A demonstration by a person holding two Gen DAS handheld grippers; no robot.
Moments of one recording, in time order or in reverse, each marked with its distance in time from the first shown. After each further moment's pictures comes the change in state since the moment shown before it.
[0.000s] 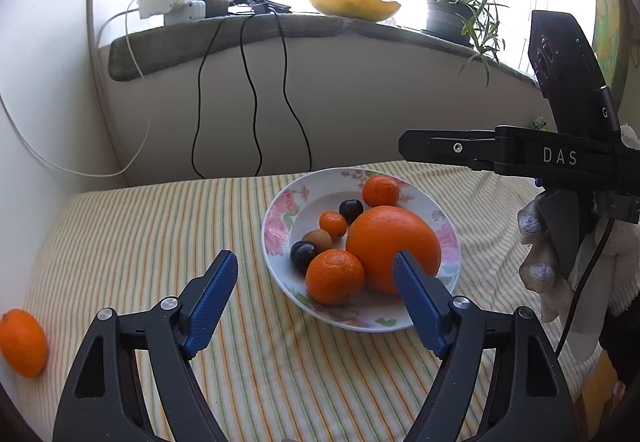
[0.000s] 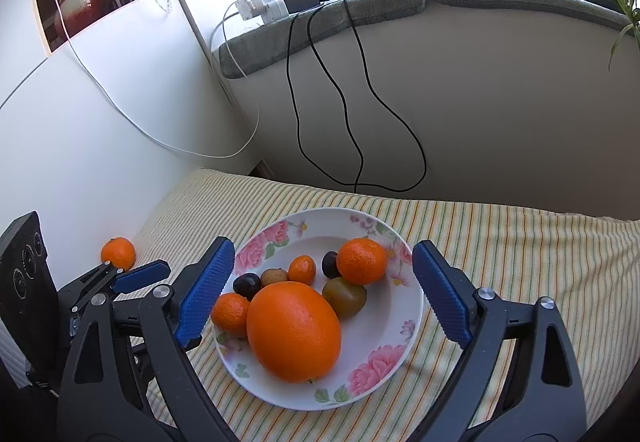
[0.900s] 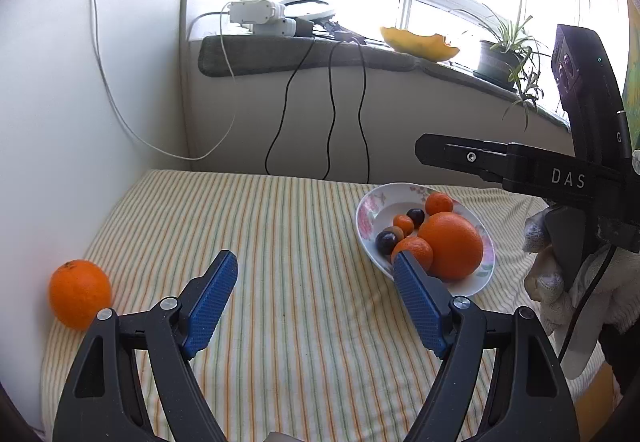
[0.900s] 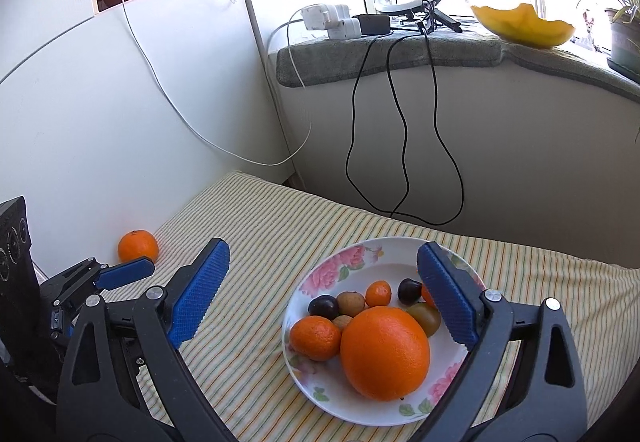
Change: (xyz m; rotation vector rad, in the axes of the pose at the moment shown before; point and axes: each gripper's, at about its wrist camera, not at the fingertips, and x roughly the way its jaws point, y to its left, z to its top) left arm -0.060 0.058 -0.025 -0.149 -0.078 0.126; right arm 0.002 0.084 0.009 -0.158 -0.060 0.019
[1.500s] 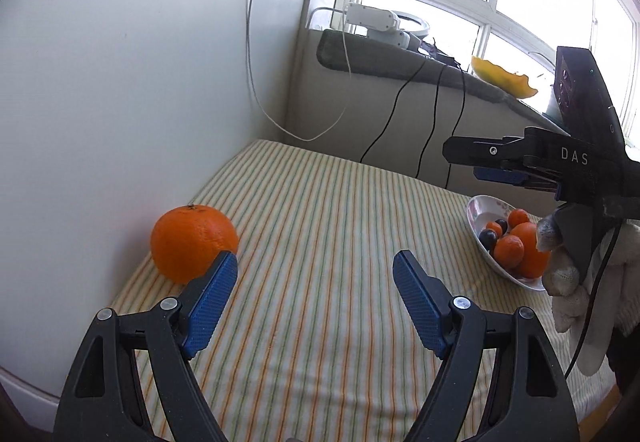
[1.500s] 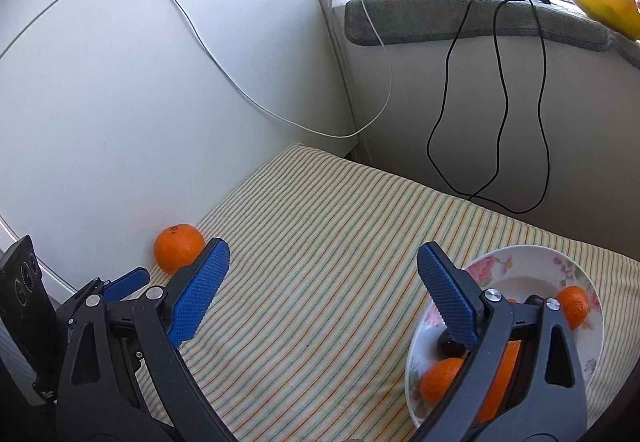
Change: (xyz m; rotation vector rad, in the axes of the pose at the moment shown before) left arm -0.034 0.098 -0.037 -0.191 -0.036 0.155; right arm 0.086 0.051 0.018 -0.016 0.154 0.163
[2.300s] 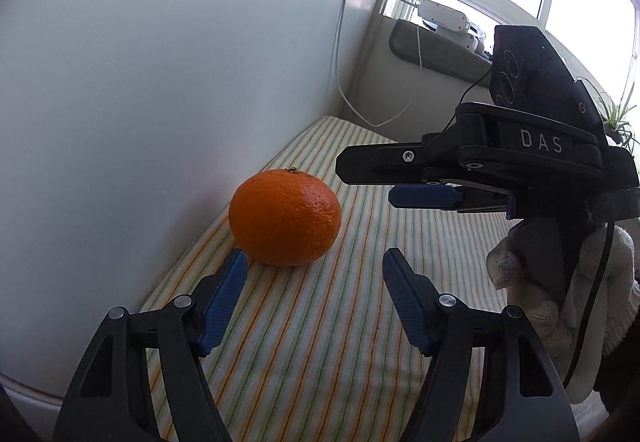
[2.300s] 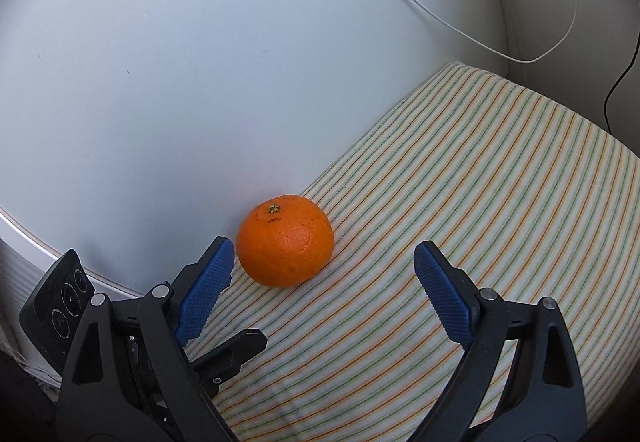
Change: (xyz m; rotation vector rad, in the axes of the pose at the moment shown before) left arm 0.016 0.069 -0.015 -0.130 0.038 0.070; right arm 0.150 0.059 0.000 -0.027 0.293 0.364
